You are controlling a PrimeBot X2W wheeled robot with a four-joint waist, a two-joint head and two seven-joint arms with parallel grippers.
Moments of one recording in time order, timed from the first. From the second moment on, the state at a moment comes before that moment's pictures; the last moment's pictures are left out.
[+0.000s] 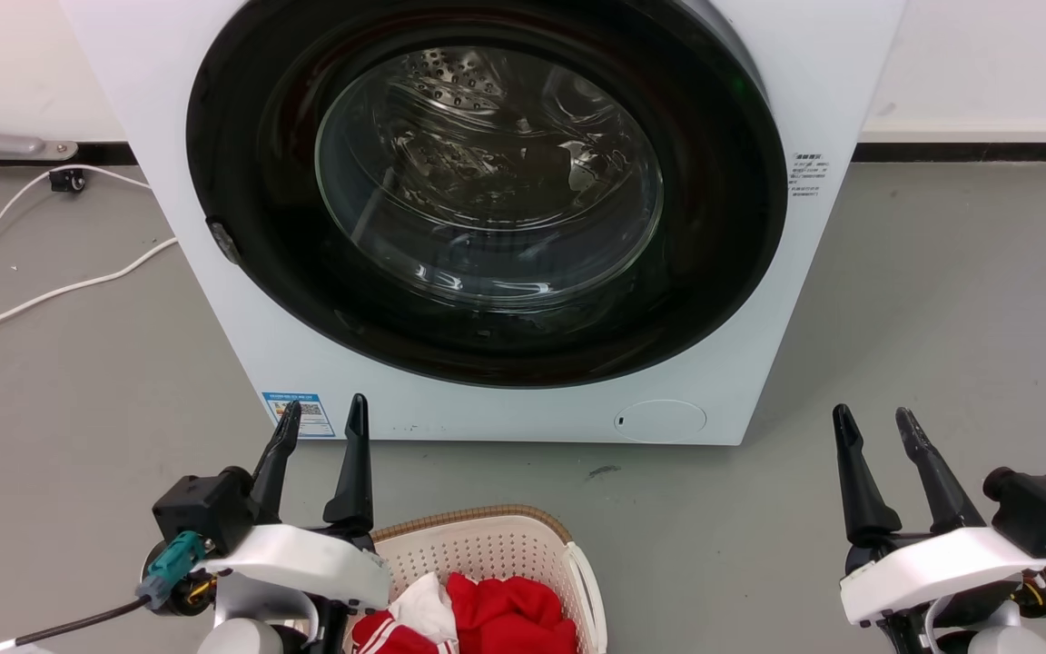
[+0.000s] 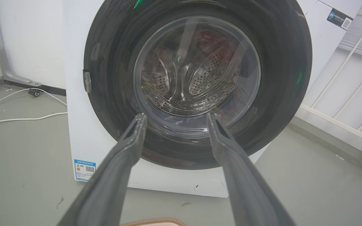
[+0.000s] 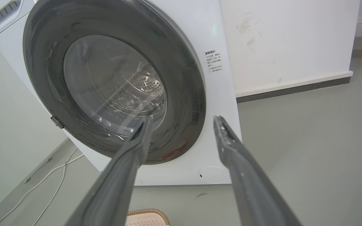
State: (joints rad) left arm -0.09 0.08 -0.11 0.13 -0.39 -0.04 -0.17; right arm -0.04 -0.06 0.01 0.12 0.36 0.13 -0.12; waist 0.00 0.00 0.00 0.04
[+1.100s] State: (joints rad) left arm -0.10 0.08 -0.13 0.18 -0.15 0.02 -0.24; right arm 0.02 -0.05 -0.05 0.07 0.13 0.13 -0.14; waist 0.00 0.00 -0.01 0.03
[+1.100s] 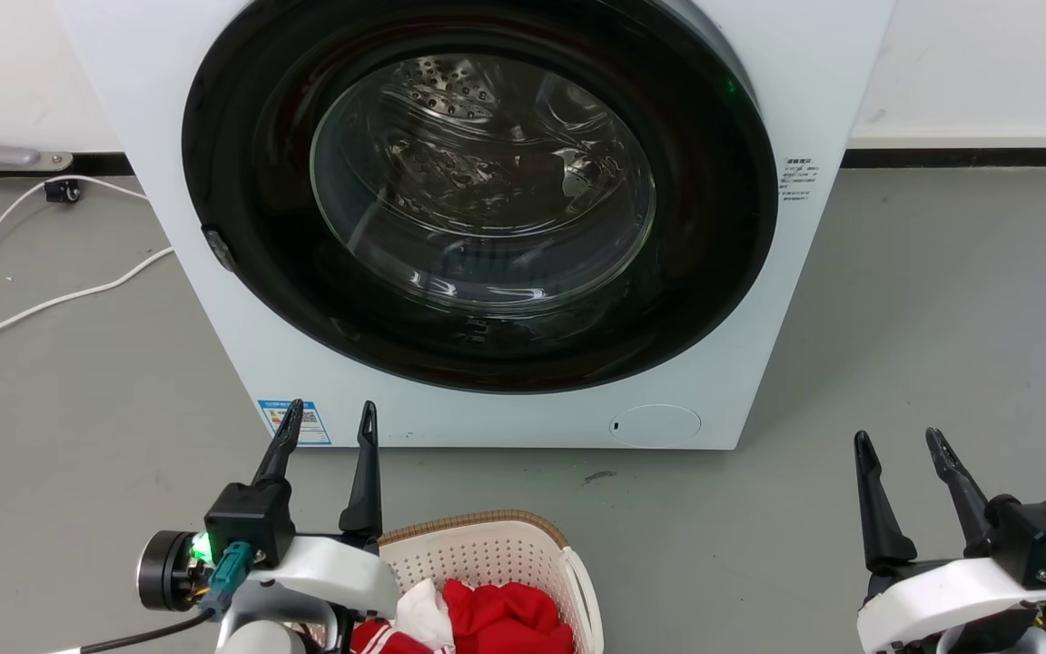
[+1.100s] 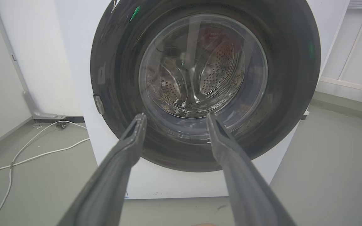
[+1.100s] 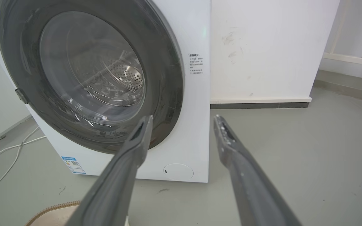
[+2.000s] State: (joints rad) left arm -0.10 0.07 -0.12 0.21 -0.09 0.03 -0.26; right arm 0.03 -0.05 -0.06 0.07 0.05 0.13 -0.14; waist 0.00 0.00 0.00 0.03
